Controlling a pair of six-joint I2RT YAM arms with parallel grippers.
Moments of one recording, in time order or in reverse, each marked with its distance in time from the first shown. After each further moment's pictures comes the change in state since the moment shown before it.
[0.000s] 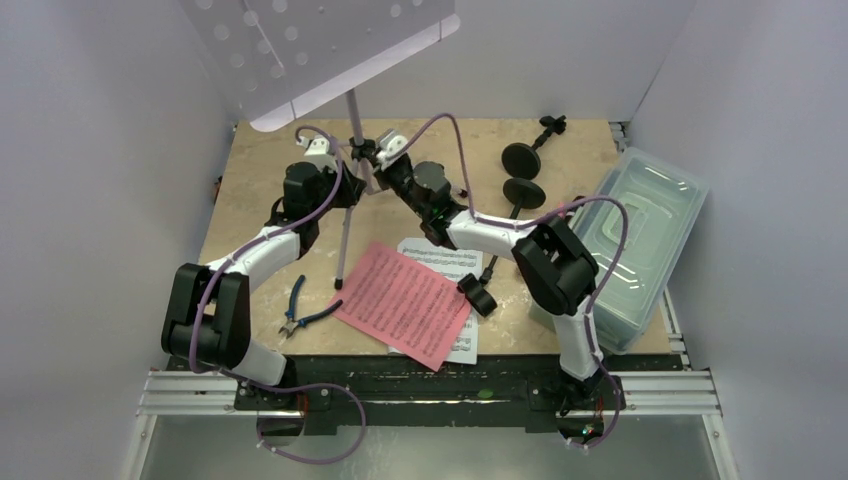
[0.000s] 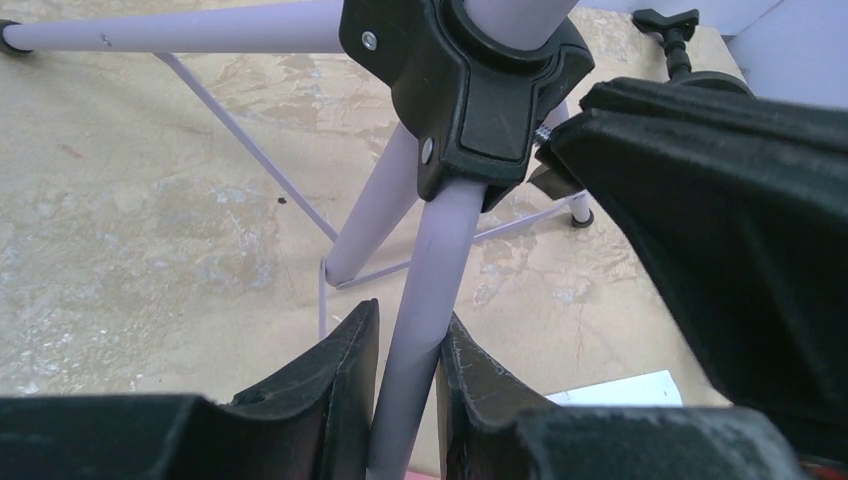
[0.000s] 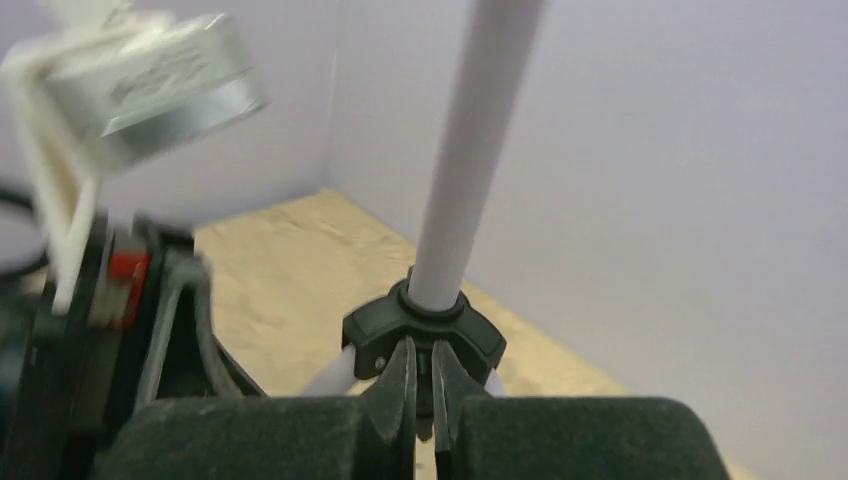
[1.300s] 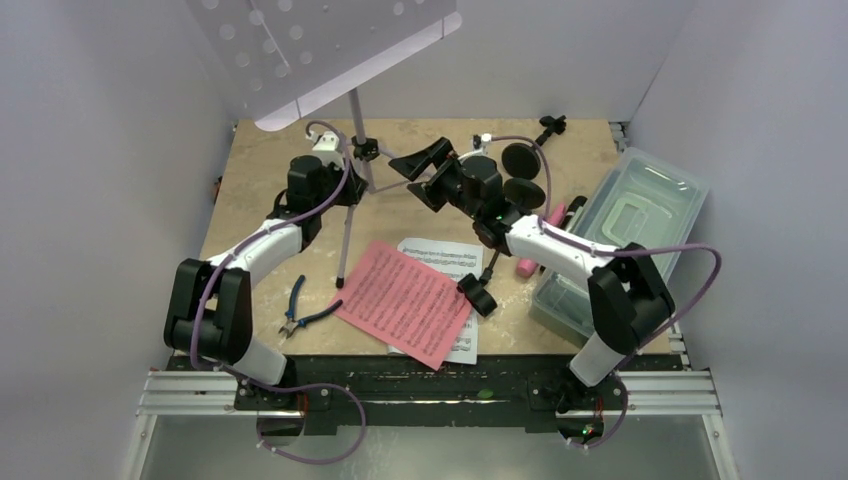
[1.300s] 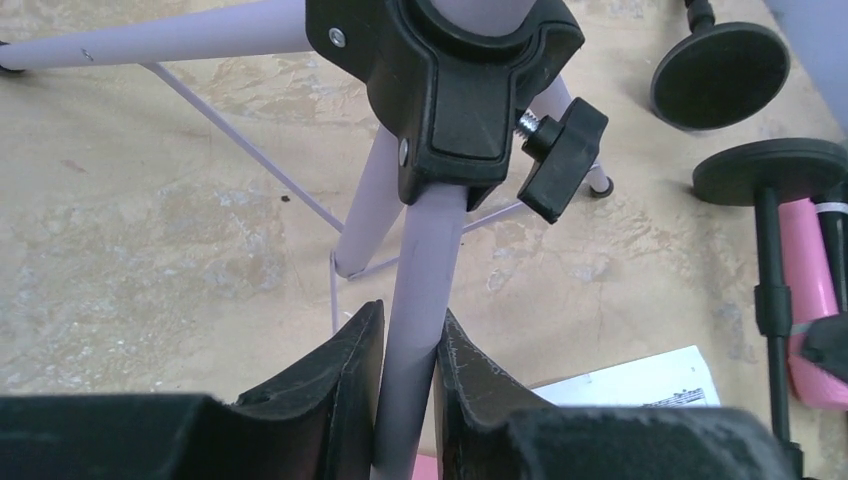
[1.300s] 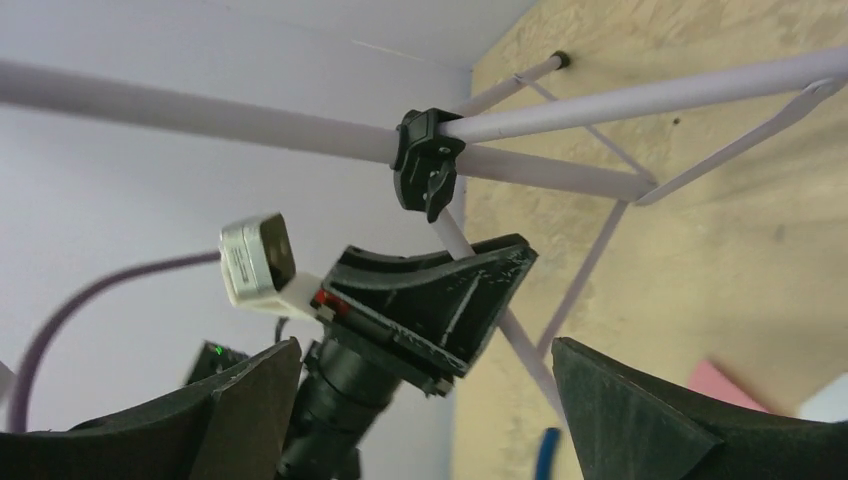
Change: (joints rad) left arm -0.010 0.024 0.061 -0.087 0.018 0.082; right arm -0.137 -0.417 -0.261 -0.529 -0.089 1.692
